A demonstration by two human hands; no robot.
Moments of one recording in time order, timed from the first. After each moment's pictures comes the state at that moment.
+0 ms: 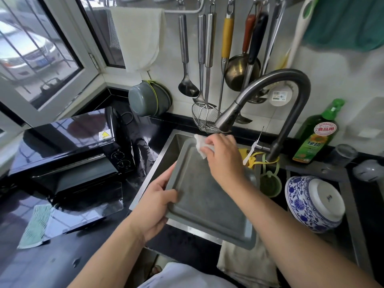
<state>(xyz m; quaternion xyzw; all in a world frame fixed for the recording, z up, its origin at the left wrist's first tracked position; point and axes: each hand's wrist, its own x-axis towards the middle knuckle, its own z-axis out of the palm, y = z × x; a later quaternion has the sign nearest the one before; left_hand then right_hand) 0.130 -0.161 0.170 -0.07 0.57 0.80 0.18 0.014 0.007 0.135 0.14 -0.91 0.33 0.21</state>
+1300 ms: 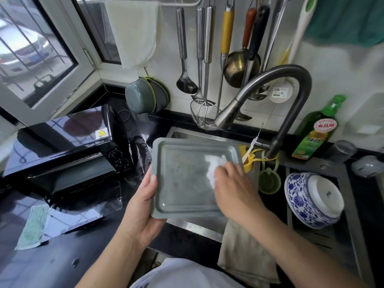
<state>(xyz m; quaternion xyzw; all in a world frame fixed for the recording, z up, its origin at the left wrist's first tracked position) 0.136 -0.173 0.157 -0.12 0.42 0.90 0.08 0.081 0.038 0.127 0.16 -0.98 0.14 0.01</state>
